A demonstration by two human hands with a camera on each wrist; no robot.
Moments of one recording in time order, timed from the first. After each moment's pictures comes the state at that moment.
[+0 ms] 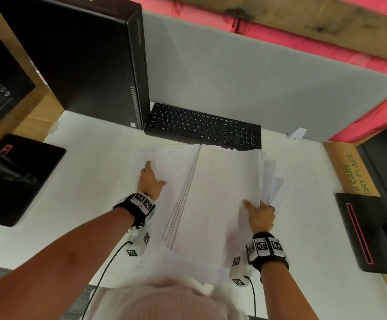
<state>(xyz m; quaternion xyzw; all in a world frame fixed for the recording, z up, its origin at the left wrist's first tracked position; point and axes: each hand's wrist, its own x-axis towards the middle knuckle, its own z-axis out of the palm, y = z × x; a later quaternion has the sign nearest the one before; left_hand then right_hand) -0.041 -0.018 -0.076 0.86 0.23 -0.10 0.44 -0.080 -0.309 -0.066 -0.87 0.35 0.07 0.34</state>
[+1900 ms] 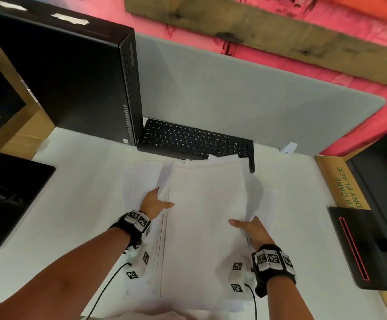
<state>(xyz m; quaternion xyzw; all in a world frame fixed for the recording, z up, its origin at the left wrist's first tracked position) -0.034 -0.024 -0.109 0.73 0.20 -0.19 0.62 -0.069 -0.321 -0.051 -0.70 0.28 0.23 0.62</state>
